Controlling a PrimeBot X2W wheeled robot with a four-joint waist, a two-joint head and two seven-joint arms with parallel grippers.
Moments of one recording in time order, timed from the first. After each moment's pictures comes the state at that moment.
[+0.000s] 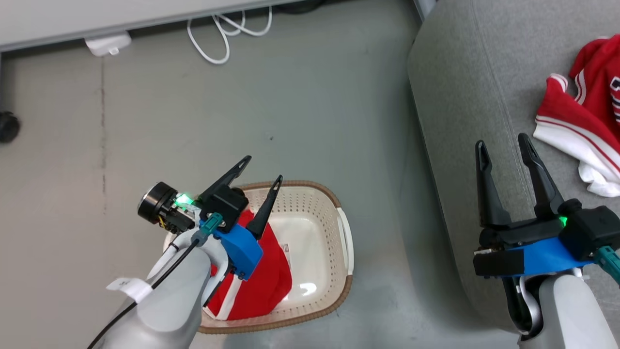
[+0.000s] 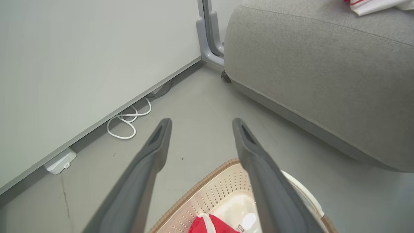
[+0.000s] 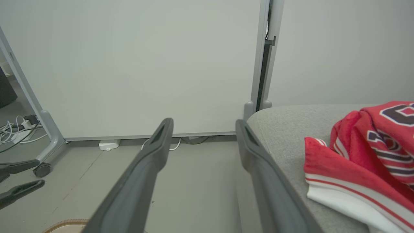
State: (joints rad) left arm -0.58 0.19 -0.60 0.69 -0.17 -0.13 -0.26; right arm -0.24 -0.05 -0.01 0.09 0.10 0.13 -0.26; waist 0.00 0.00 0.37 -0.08
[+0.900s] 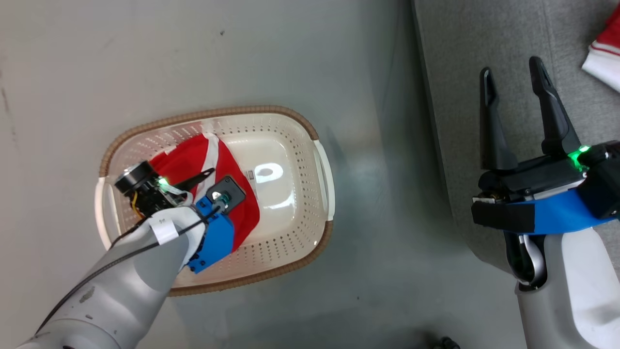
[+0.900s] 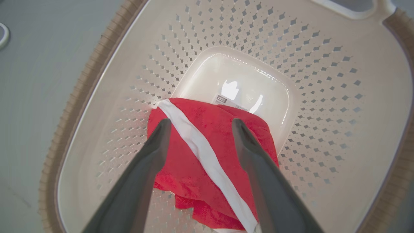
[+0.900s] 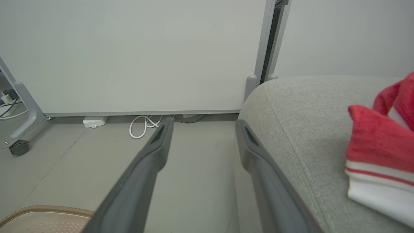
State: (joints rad) left arm -0.89 0.22 -1.15 1.15 -0.29 -0.13 -0.14; right arm -0.41 -0.05 0.02 0.02 0.11 0.13 -0.26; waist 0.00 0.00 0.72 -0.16
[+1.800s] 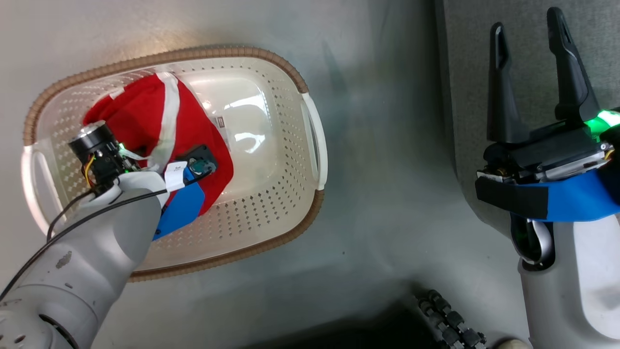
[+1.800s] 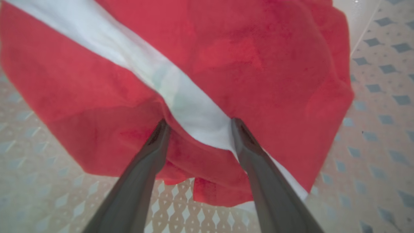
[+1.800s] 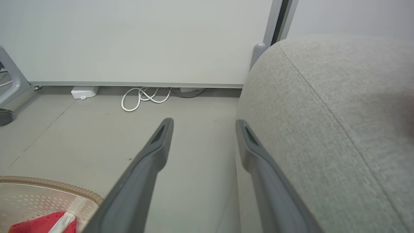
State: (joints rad) left arm -1.04 0.26 -1.28 1.24 -0.19 -0.13 0.25; right arm -0.50 -0.05 0.04 -0.05 0.10 0.13 -0.26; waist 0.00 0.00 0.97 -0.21
